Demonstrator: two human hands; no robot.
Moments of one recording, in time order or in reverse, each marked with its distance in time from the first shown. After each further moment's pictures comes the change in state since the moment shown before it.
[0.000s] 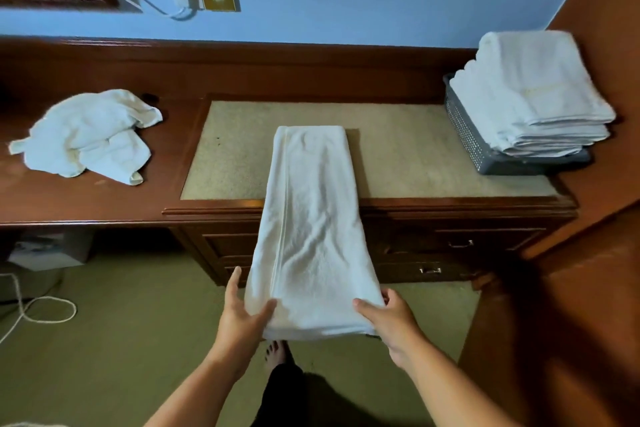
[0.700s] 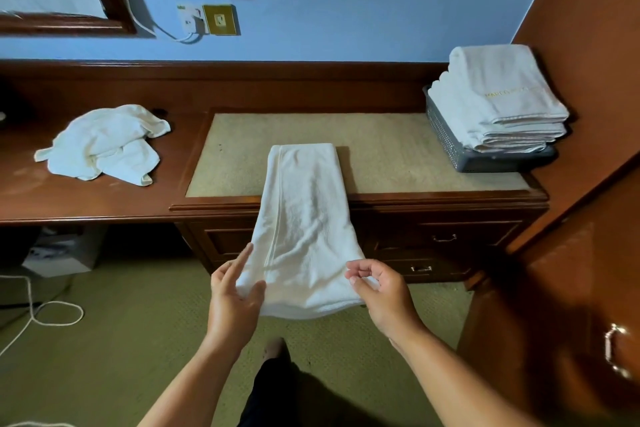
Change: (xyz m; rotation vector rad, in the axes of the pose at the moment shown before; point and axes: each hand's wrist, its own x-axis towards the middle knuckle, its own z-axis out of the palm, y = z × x) left_hand -0.088 0.021 0.006 0.249 0.150 0.379; right_hand -0.088 -0.007 -0.029 -0.014 -0.050 -0.567
